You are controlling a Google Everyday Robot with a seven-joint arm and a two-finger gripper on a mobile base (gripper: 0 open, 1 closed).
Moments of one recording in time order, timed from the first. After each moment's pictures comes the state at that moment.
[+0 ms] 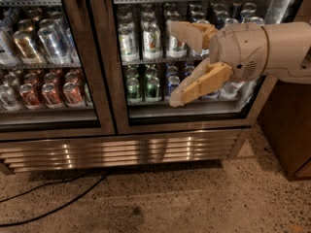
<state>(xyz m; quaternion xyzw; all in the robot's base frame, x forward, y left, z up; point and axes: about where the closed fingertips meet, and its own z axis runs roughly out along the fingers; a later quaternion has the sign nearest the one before) 0.454 -0.032 1.021 -0.55 0.50 0.42 0.52</state>
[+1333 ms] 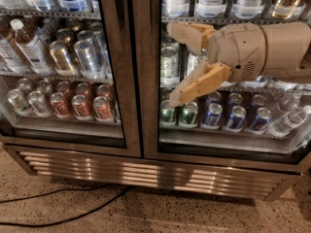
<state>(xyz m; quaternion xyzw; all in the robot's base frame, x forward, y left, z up) 0.454 -0.032 1.021 -0.55 0.50 0.42 0.52</state>
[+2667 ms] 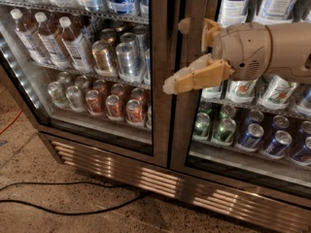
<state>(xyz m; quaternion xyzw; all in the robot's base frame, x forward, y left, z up) 0.454 -0.032 1.021 -0.55 0.50 0.42 0.52</state>
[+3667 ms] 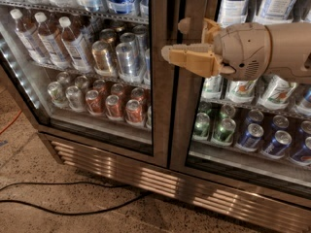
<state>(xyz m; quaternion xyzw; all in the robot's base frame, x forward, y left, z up) 0.454 -0.032 1.021 -0.55 0.50 0.42 0.52</state>
